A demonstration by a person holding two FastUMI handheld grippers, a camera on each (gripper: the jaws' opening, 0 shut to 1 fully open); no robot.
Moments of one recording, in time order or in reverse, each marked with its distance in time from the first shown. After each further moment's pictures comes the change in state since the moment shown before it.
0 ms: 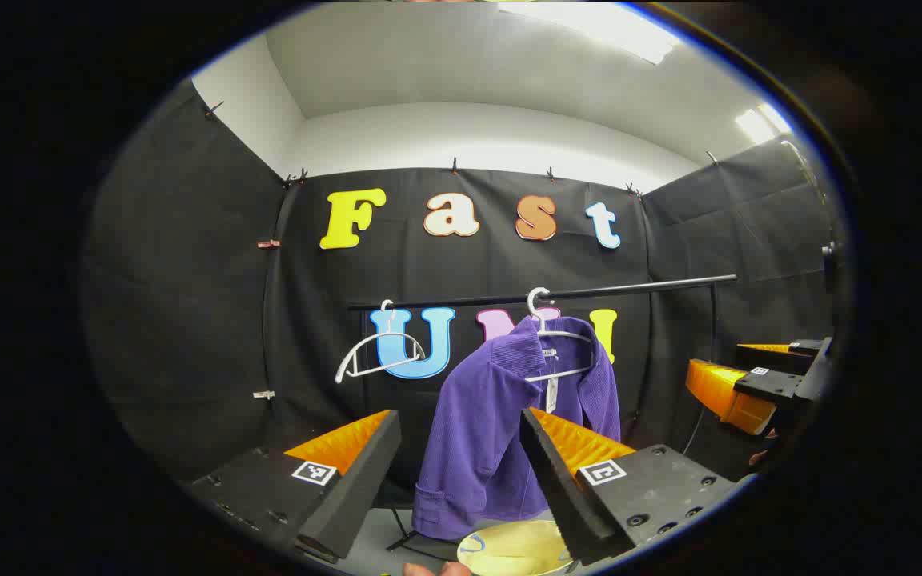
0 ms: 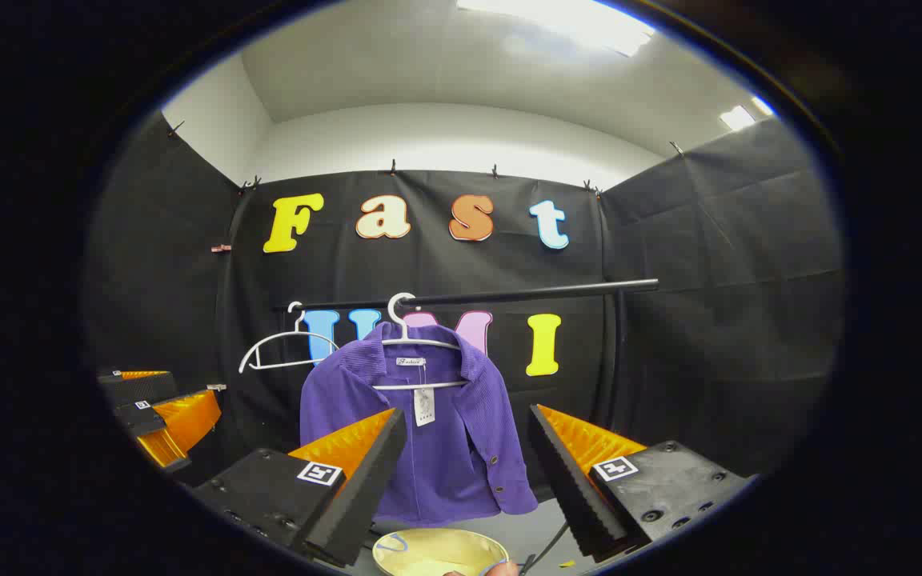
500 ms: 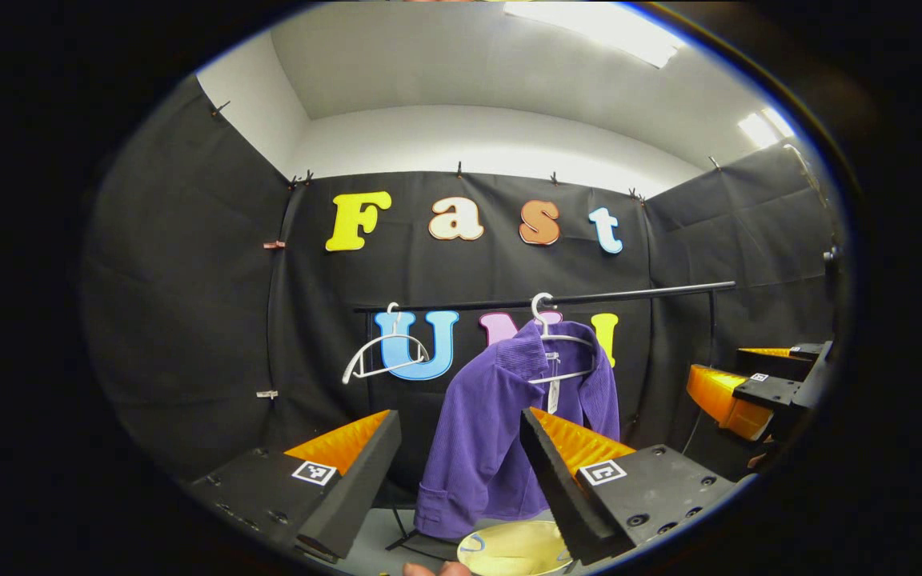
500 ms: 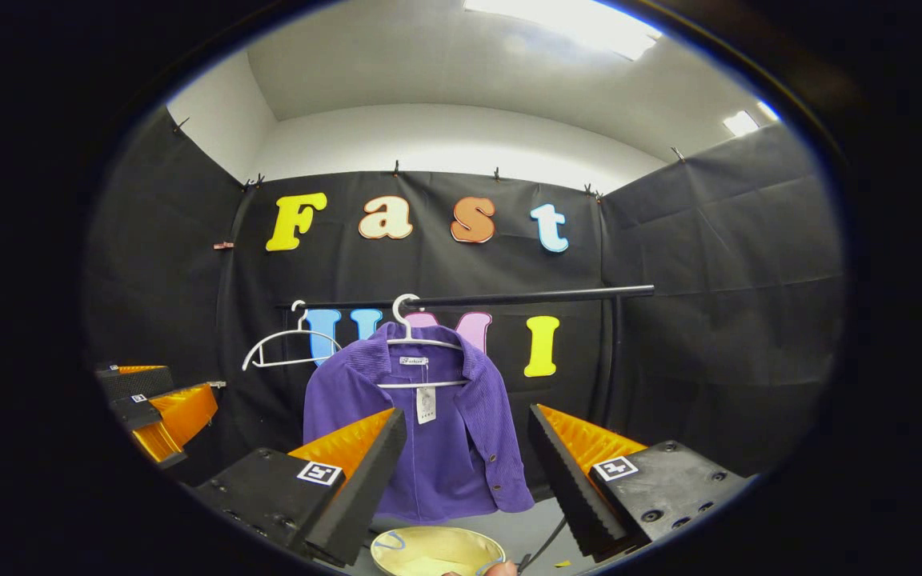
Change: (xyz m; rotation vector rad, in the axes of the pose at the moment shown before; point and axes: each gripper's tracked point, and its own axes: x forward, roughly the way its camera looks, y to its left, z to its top) left arm -0.010 0.008 0.003 -0.008 -0.005 0.001; right arm -0.011 0.008 0.000 -0.007 0.004 -0.004
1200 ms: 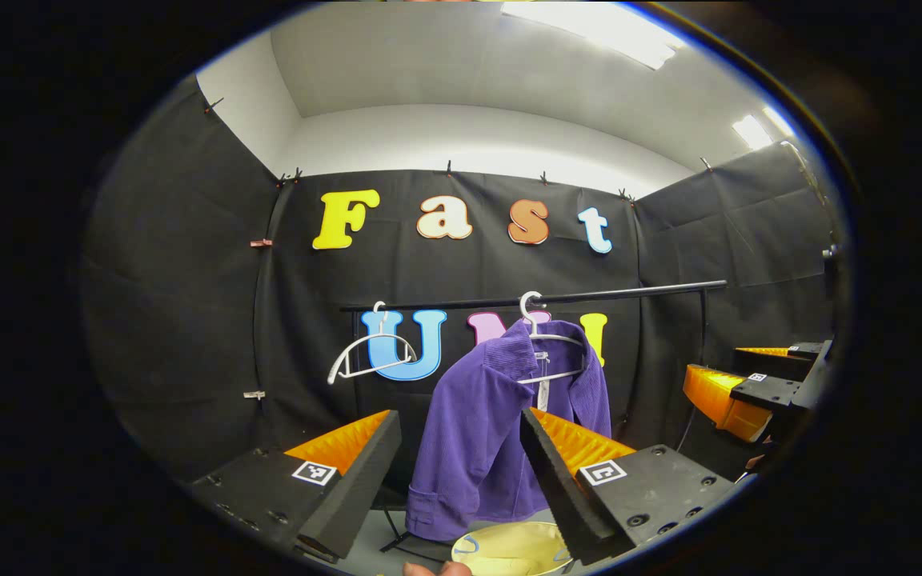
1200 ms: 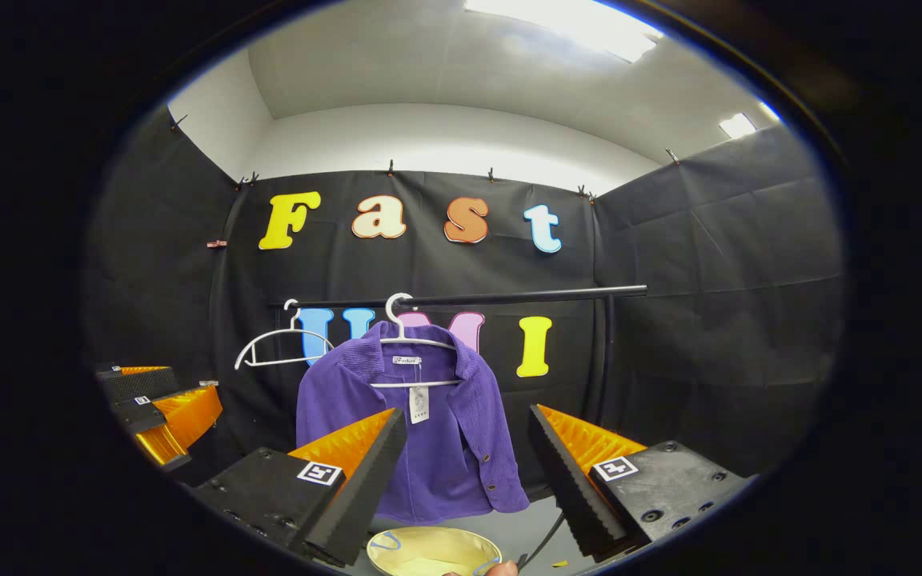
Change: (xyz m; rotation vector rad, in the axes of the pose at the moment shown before) left arm 0.017 -0.018 -0.005 0.001 -0.001 -0.058; right arm 0.008 -0.011 -0.004 -0.008 0.001 -0.039
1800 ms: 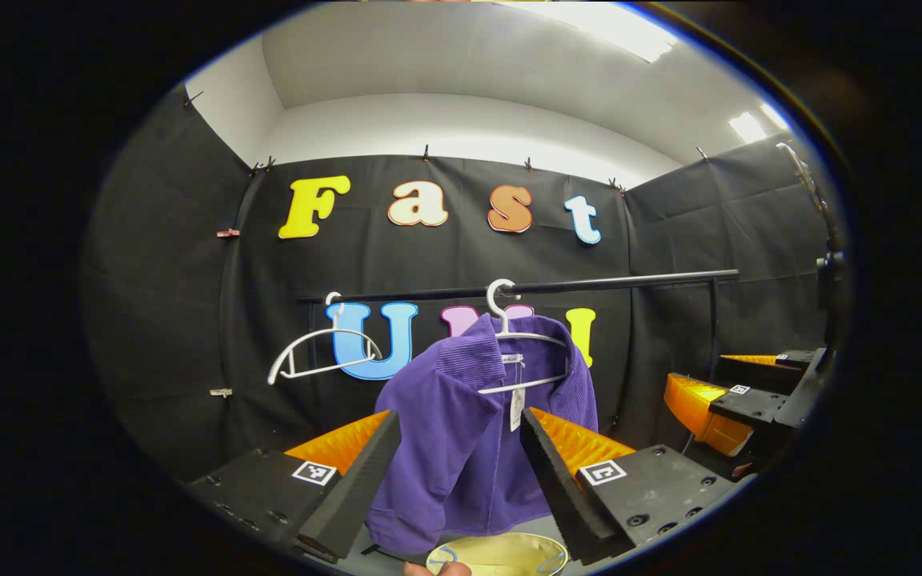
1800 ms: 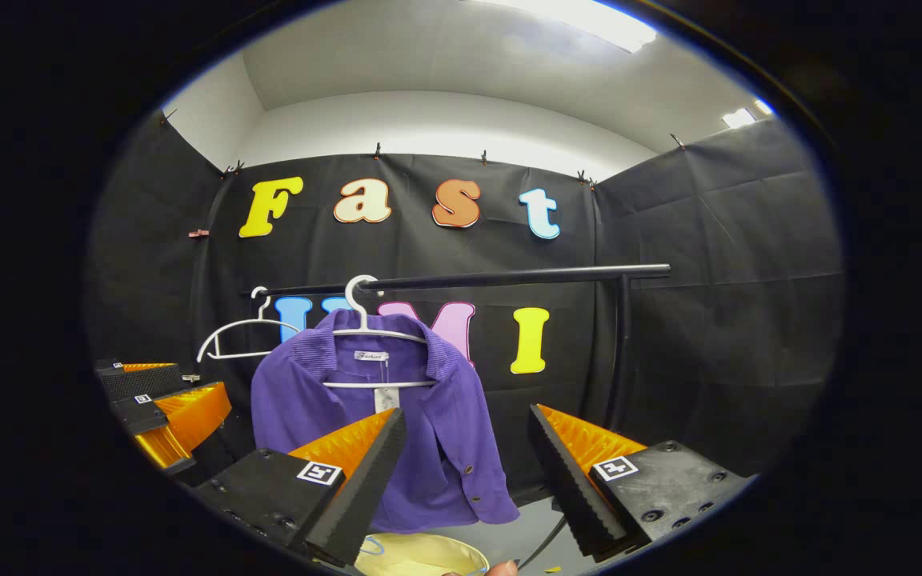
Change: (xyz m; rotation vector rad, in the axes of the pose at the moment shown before) left arm 0.109 -0.065 -0.017 -0.004 0.025 -0.039; right arm 0.102 -0.040 -0.031 -0.006 0.026 0.003
